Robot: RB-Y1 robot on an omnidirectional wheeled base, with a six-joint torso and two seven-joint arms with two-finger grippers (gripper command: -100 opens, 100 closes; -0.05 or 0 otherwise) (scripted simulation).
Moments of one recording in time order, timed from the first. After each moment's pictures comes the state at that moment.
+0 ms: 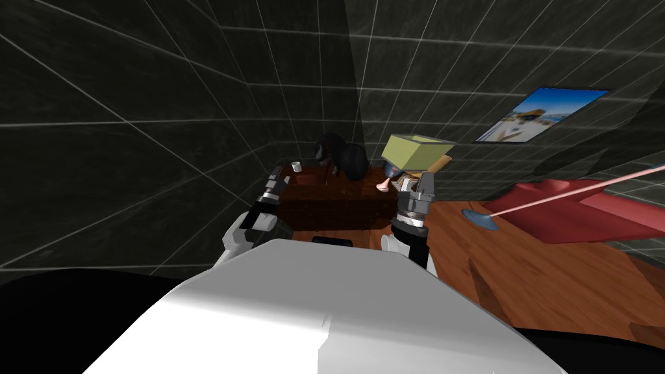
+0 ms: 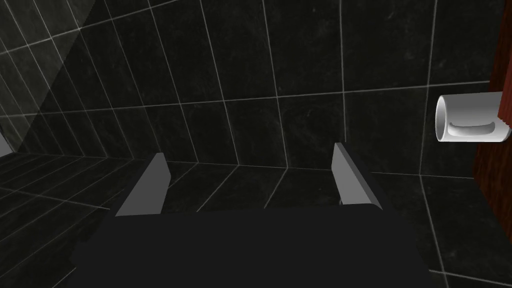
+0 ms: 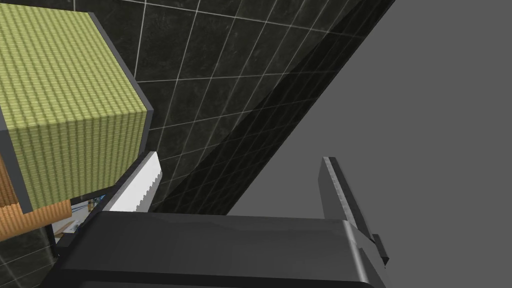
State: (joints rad) left arm 0.35 0.44 0.09 -2.10 0.15 -0.21 0.15; right arm 0.53 0.02 -0.01 -2.34 0.07 -0.54 0.14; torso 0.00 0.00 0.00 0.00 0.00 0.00
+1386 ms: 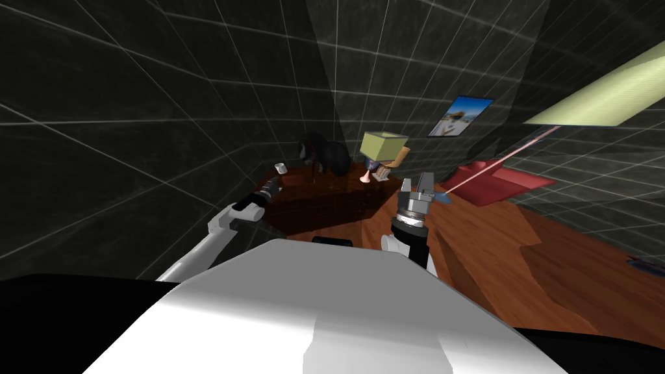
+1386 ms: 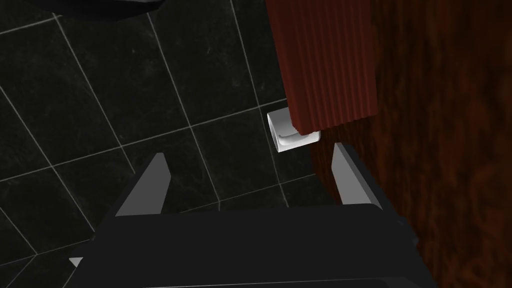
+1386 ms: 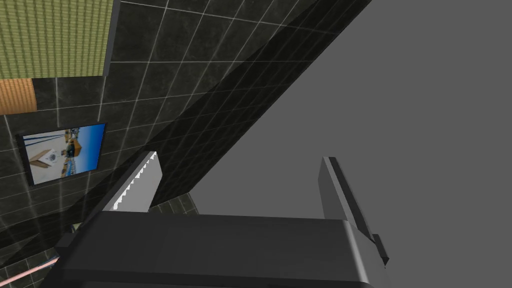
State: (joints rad) left arm 0.25 0.74 0.12 -1.81 0.43 0.19 0.17; right arm 0.53 0.02 -0.01 -2.34 0.07 -0.54 0.14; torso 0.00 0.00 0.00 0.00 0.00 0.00
